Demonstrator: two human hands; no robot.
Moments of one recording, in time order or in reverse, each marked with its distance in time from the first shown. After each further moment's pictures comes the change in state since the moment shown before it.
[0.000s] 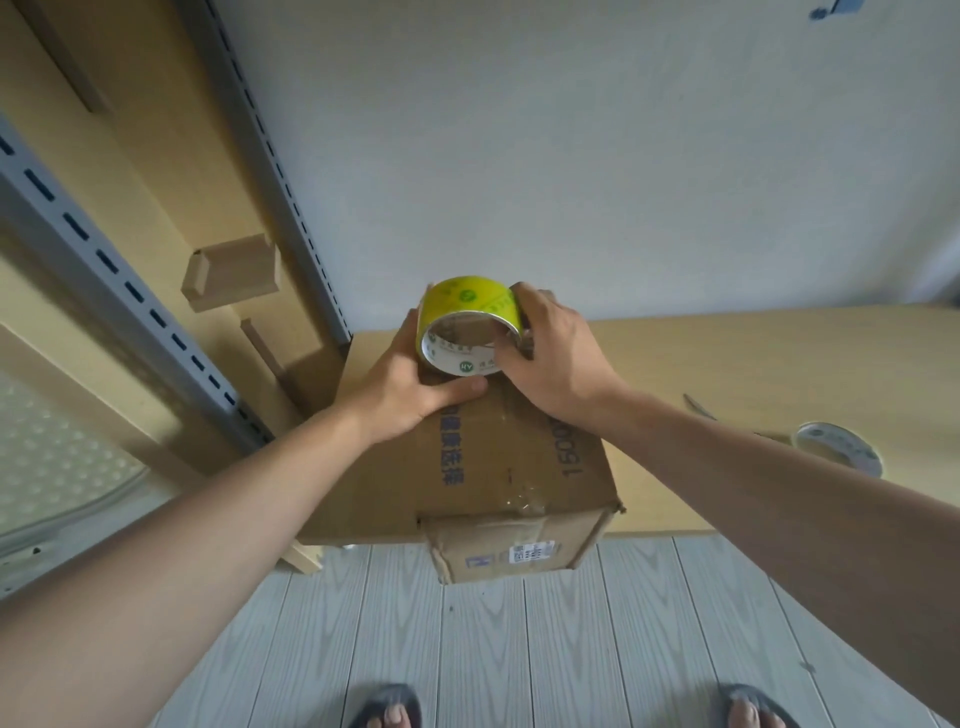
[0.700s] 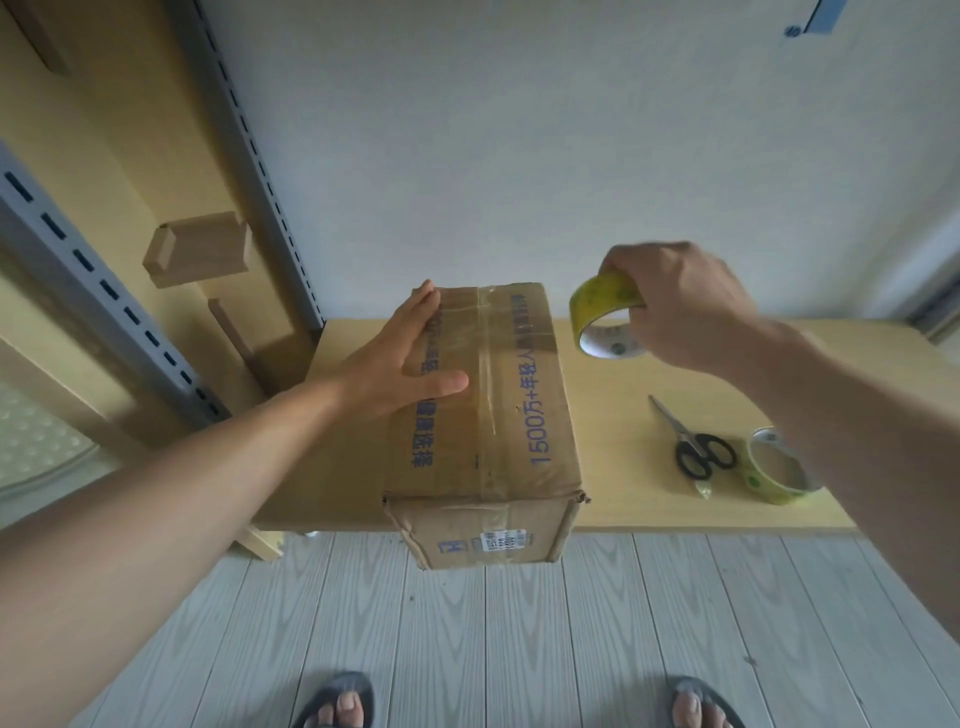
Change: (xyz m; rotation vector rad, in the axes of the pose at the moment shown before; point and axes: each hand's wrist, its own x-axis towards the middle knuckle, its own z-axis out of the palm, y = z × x) left_hand 0.008 0.010 0.012 0.278 -0.149 0.007; right_hand -0.003 0.027 -0.121 -0.578 -0.137 0.035
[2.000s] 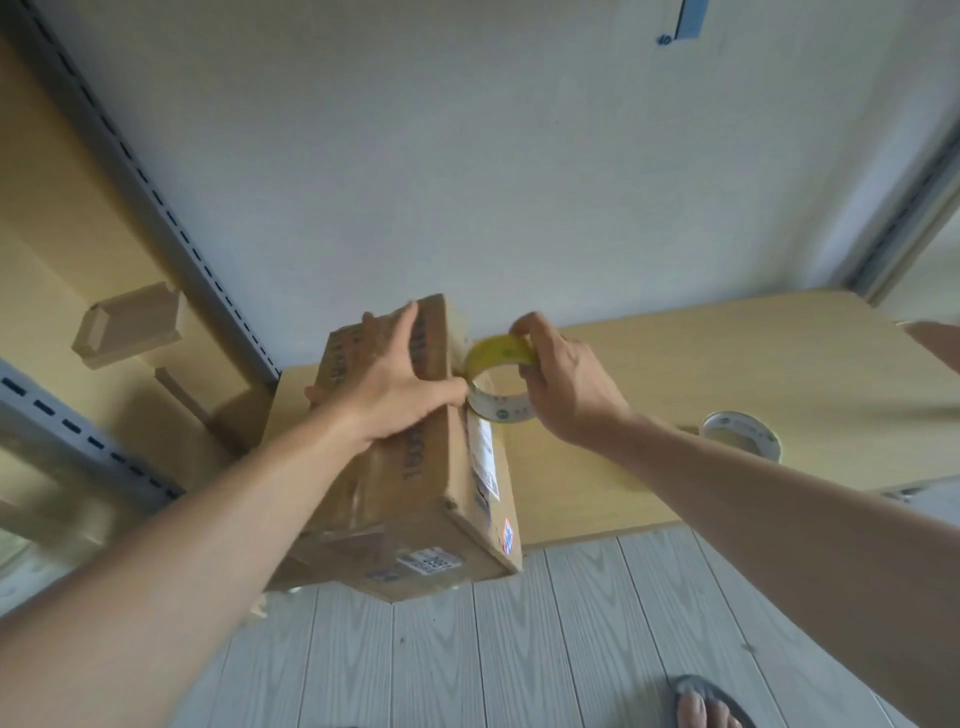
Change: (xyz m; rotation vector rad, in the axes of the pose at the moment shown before) left_hand 0.028 0.073 0.031 0.059 0.111 -0.323; right_hand -0.027 0.007 0.085 0.450 0.147 0.062
